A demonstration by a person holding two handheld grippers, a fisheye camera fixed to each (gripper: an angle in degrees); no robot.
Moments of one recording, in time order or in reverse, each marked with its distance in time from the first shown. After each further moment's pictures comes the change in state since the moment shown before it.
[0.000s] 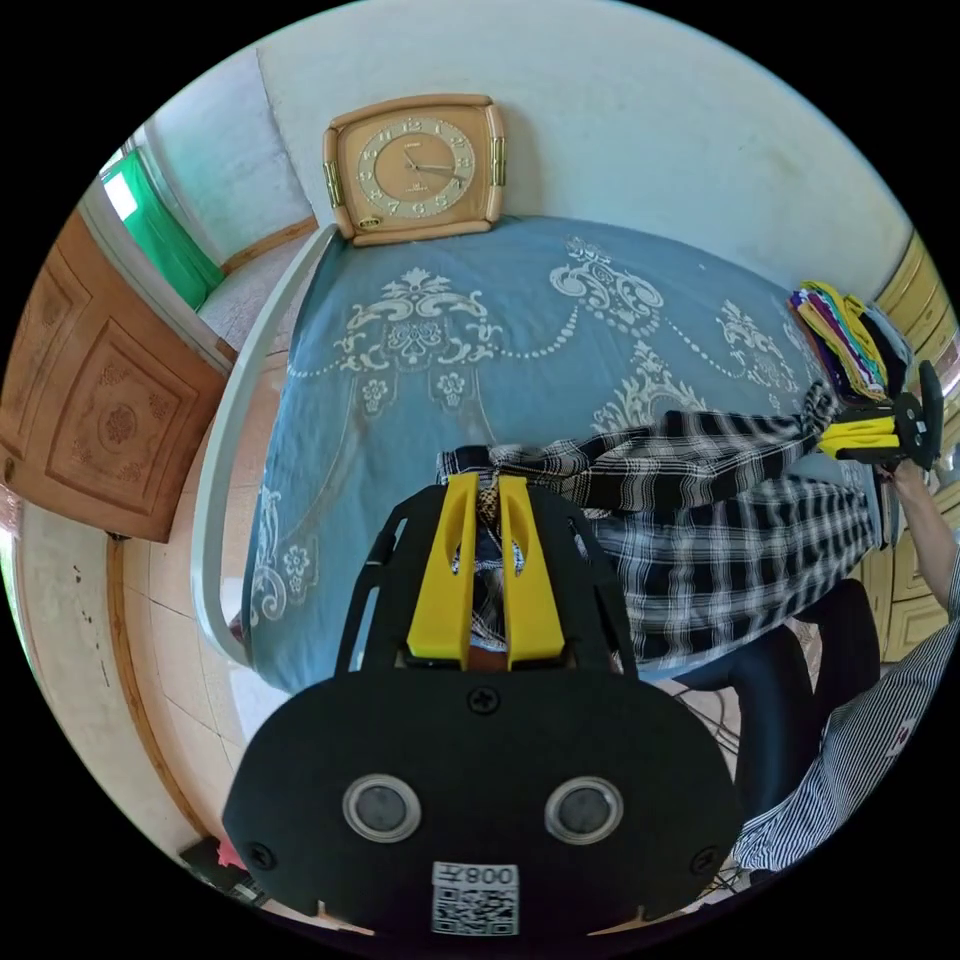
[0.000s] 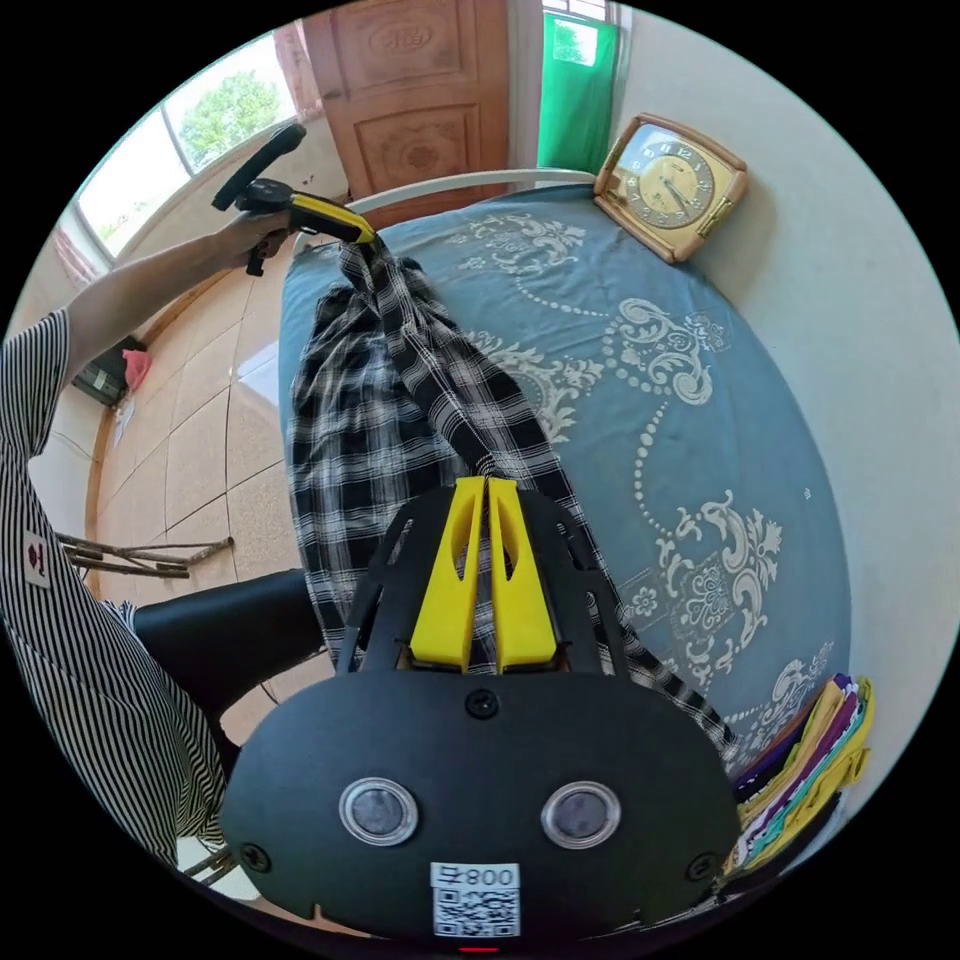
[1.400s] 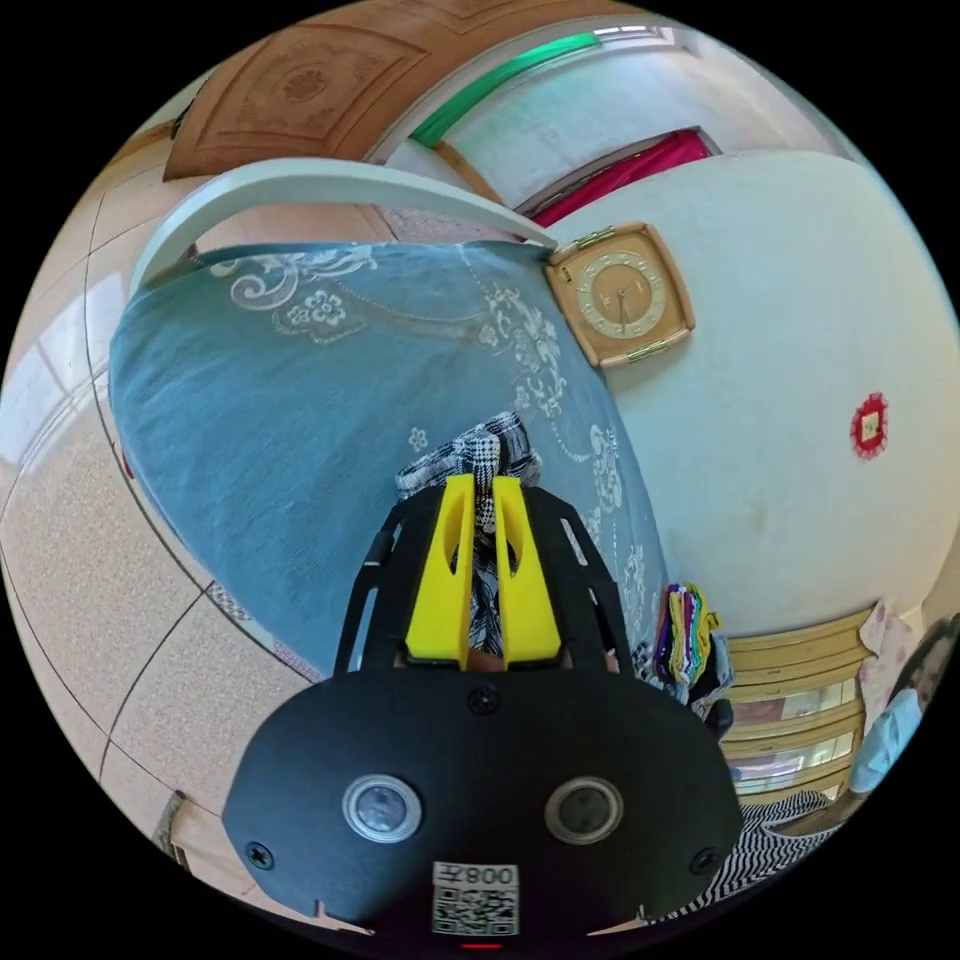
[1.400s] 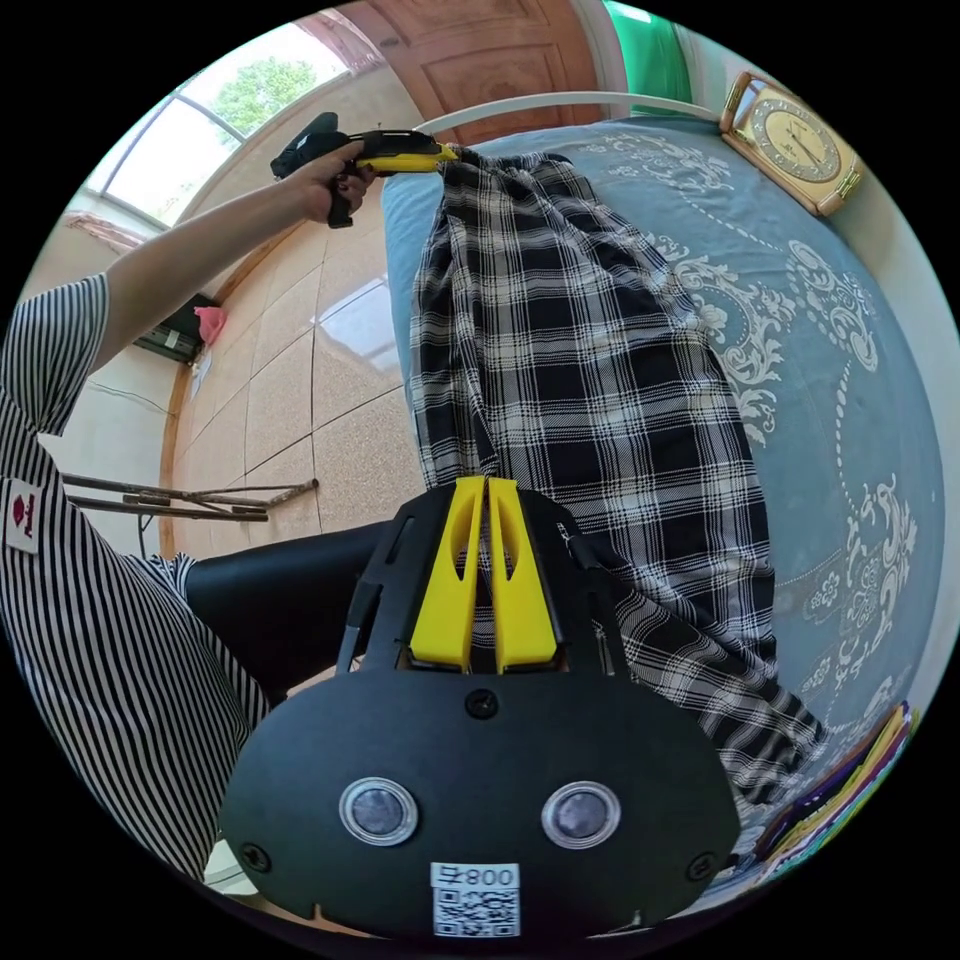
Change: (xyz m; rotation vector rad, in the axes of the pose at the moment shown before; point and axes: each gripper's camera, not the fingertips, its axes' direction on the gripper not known) left arm -0.203 0.215 0.135 0.299 0.525 -0.832; right arm -0.025 0.034 0.139 -0.136 -0.258 -0.059
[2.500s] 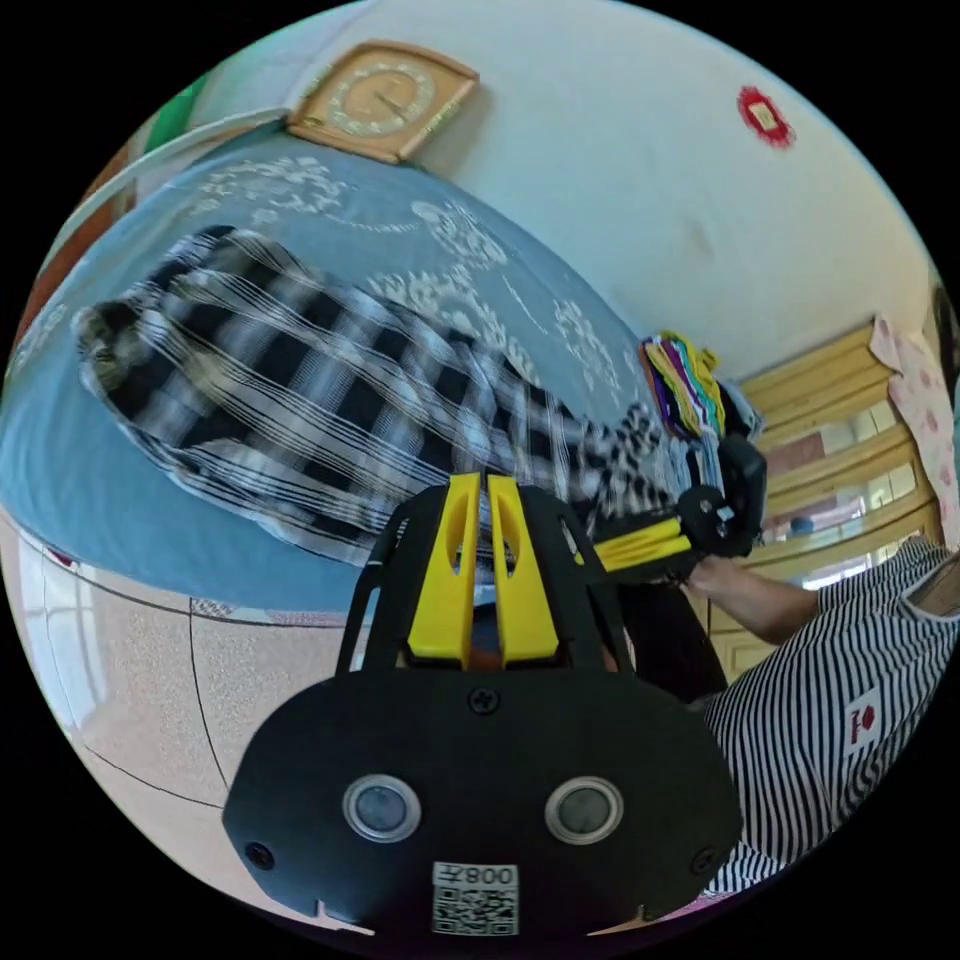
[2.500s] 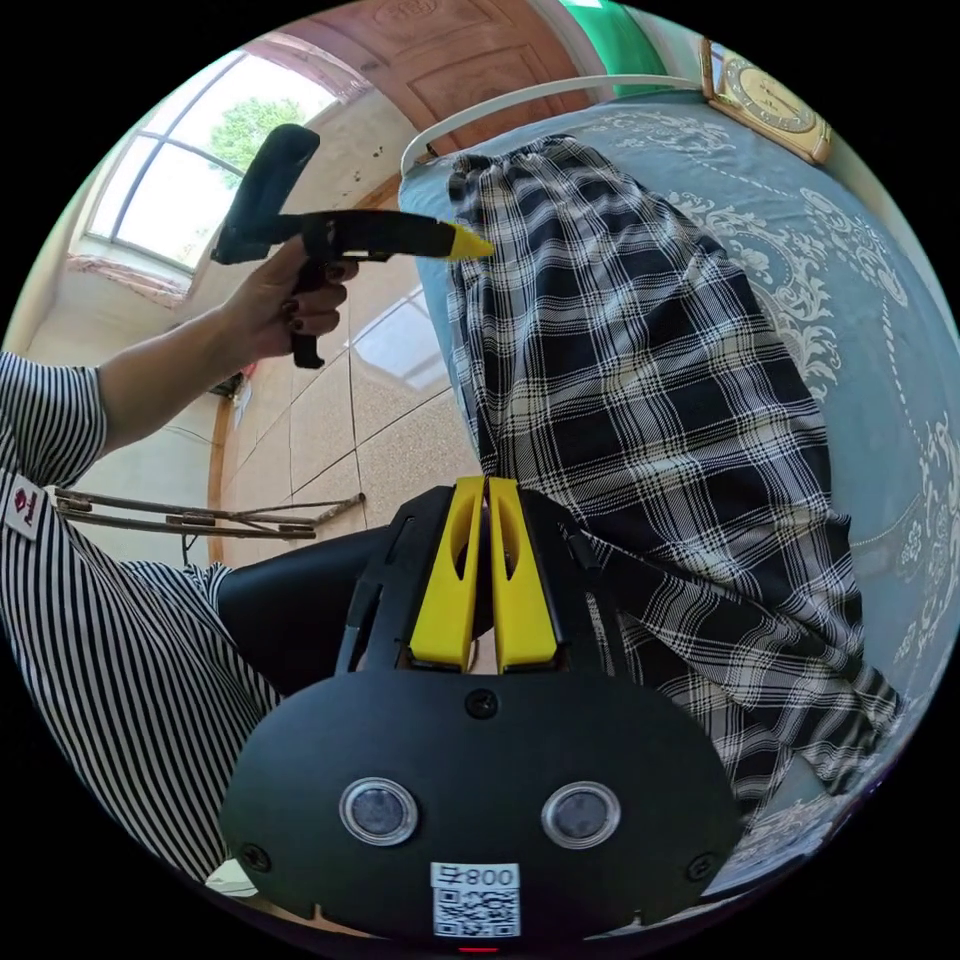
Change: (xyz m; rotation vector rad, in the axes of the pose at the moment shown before) left arm 0.084 0.182 0.204 -0.471 0.031 0.545; right arm 0.028 0.050 0.021 0.024 -0.162 0.074
